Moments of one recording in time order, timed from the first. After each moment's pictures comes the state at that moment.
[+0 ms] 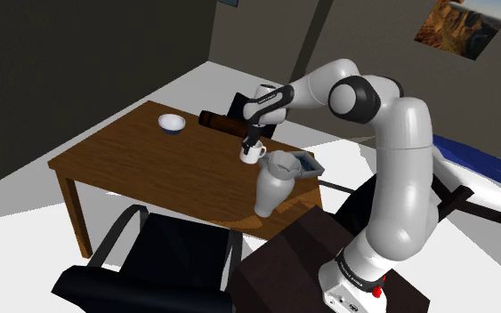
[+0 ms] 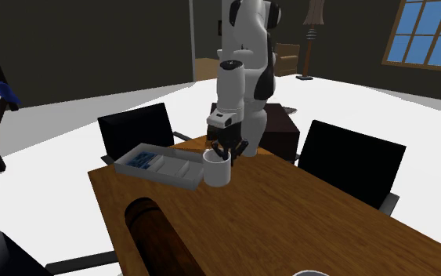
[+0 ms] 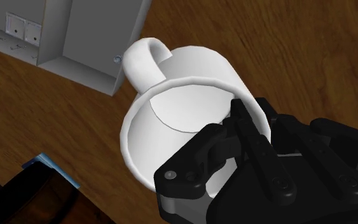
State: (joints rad) arm -0.09 0.60 -0.13 -1.77 0.11 2.37 -0.45
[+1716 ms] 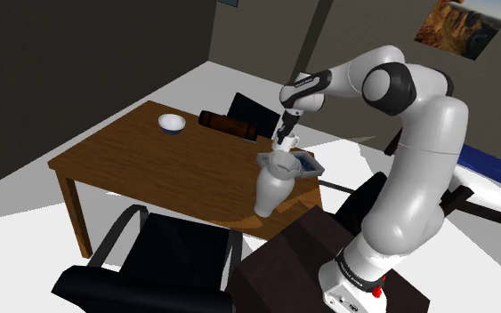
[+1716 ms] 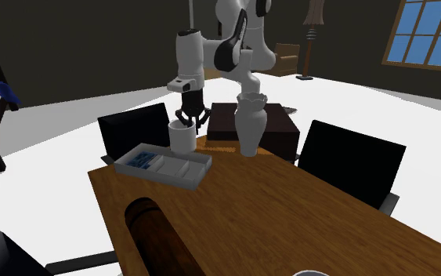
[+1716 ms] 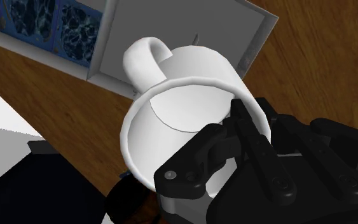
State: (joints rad) arm -0.25 0.38 -0.21 -1.90 0.10 2.27 -0.69
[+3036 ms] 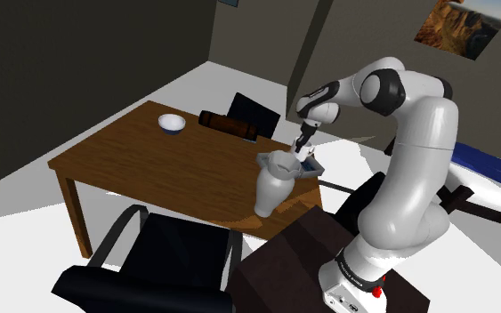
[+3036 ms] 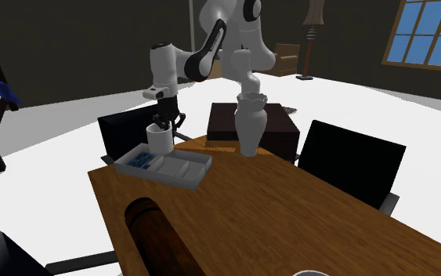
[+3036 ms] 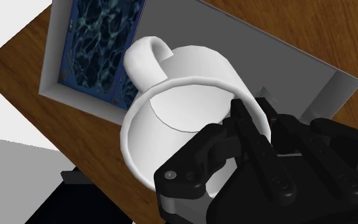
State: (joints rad) arm -0.41 0.46 -0.25 -1.90 0.16 2.34 -0.92
